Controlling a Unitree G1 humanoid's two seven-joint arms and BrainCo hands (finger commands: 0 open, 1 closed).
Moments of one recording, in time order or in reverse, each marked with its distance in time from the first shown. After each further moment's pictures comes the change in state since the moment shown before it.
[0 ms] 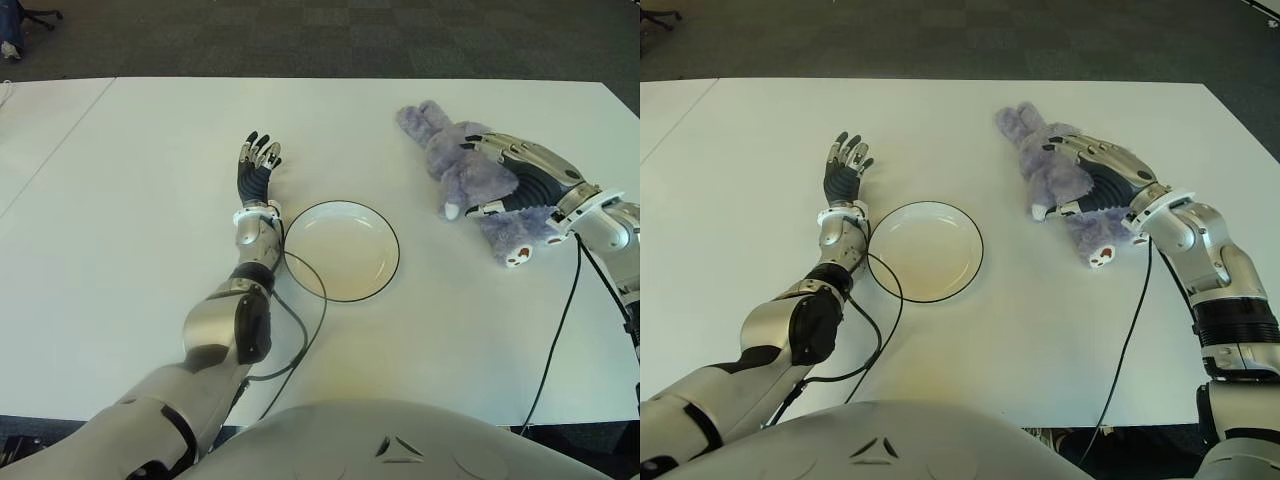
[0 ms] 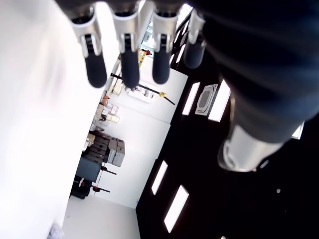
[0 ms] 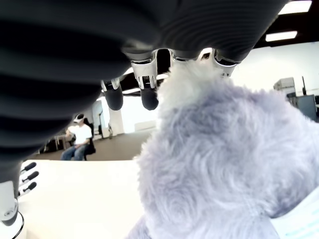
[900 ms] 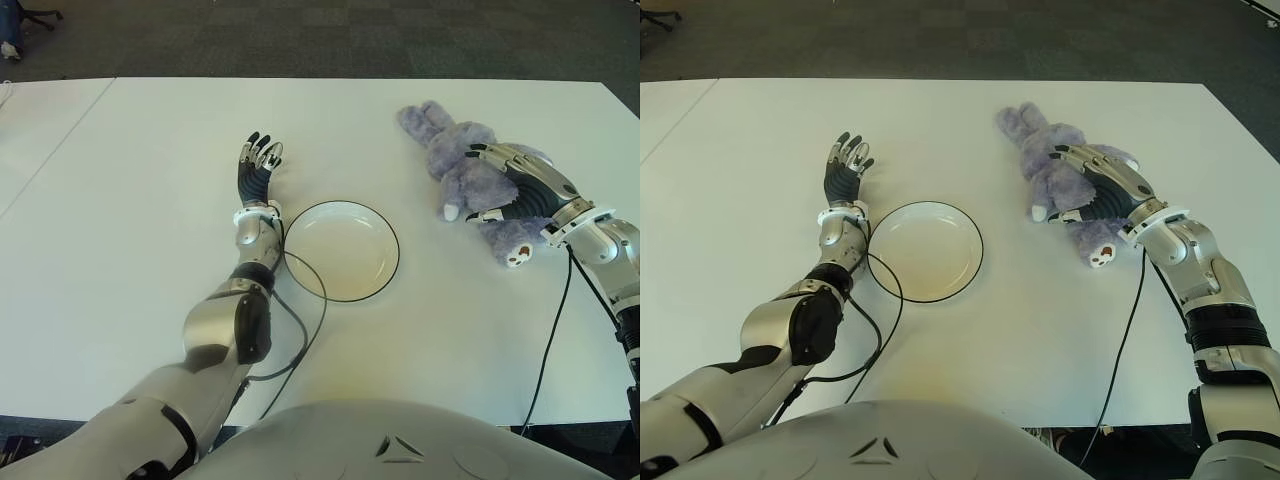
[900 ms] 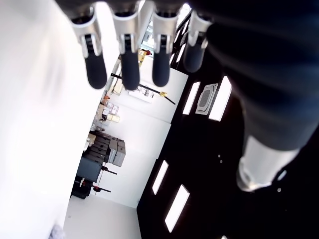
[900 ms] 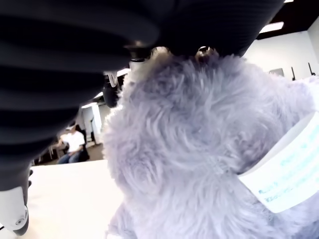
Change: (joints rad) left arm 0.000 0.000 0.003 0.001 0.006 0.000 0.002; right arm -0.032 0.035 0.028 0.200 -0.002 -0.059 -0.127
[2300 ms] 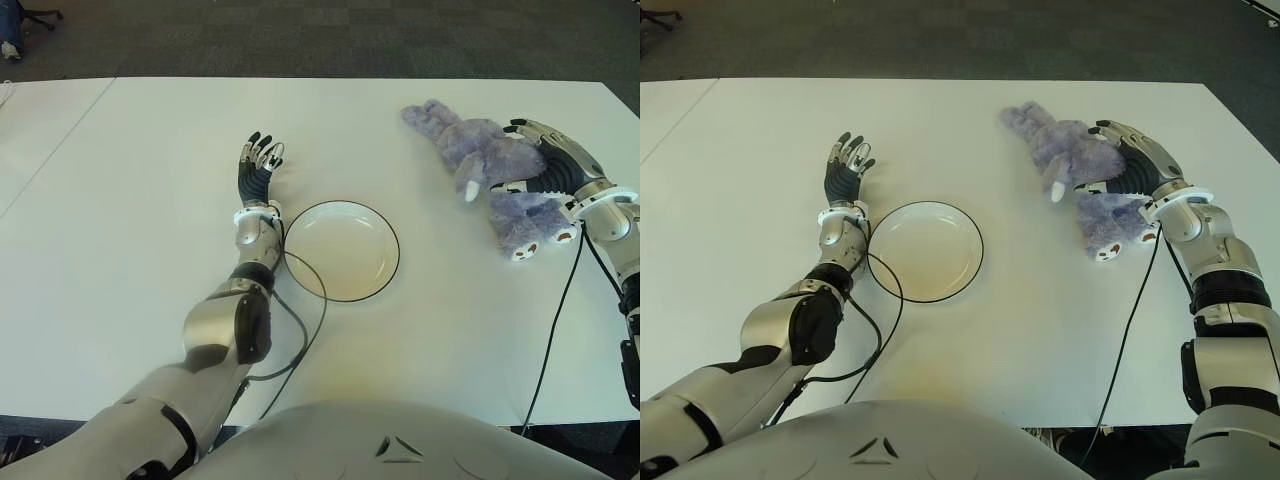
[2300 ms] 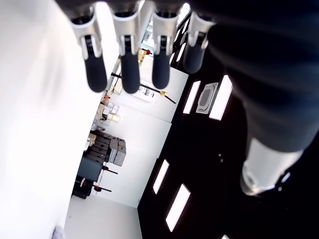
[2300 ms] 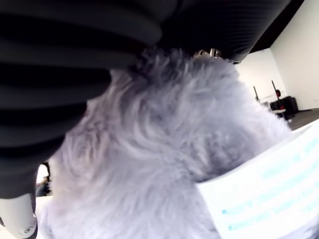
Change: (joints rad) left arm 0.000 0.000 0.000 0.000 0.006 0.000 0.000; right arm -0.225 0.000 0.033 0.390 -0.013 -0.050 -0.122
